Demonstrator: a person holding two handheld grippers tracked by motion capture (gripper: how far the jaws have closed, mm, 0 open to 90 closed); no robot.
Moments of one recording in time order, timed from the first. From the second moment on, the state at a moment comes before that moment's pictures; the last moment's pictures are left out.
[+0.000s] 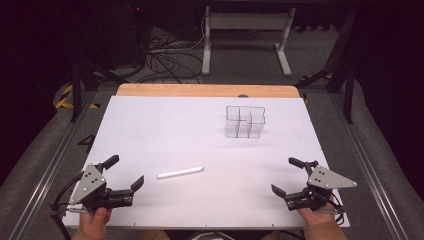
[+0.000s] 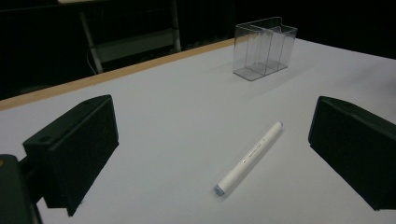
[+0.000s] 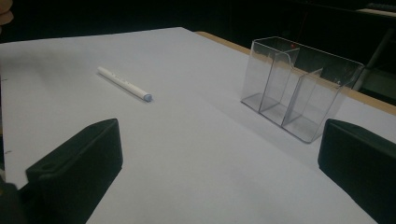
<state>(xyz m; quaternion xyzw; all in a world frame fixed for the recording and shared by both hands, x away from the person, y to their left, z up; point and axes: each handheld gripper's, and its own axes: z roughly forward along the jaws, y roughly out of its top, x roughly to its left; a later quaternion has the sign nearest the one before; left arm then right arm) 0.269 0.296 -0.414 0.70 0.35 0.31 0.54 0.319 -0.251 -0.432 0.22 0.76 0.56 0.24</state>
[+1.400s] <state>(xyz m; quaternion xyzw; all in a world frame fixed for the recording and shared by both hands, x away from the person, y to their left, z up) 0.268 0.297 -0.413 0.70 0.35 0.32 0.54 0.331 -0.246 -0.409 0.22 0.78 0.53 0.25</state>
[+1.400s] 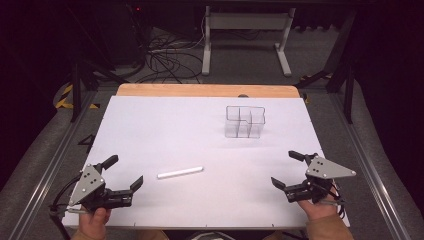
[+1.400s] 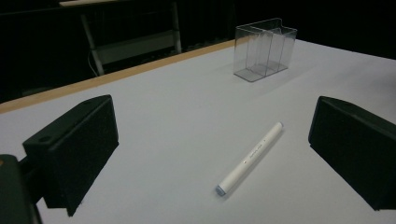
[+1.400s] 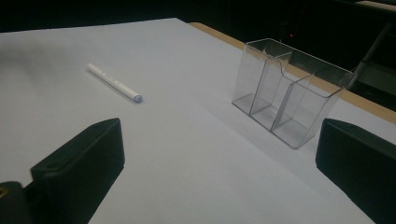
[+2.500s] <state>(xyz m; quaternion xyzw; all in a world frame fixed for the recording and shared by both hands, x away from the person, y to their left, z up) 0.268 0.296 -0.414 0.70 0.35 0.32 0.53 0.353 -0.228 -0.369 0.20 0.79 0.52 0.23</state>
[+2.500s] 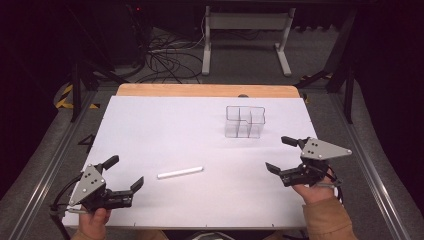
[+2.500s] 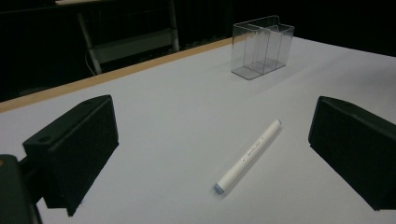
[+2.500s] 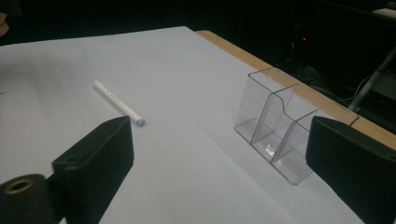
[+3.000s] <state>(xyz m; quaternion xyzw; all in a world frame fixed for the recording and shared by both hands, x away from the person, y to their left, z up) 0.265 0.298 -0.414 0.70 0.35 0.32 0.53 0.376 -0.218 -0.344 0.18 0.83 0.48 0.21</state>
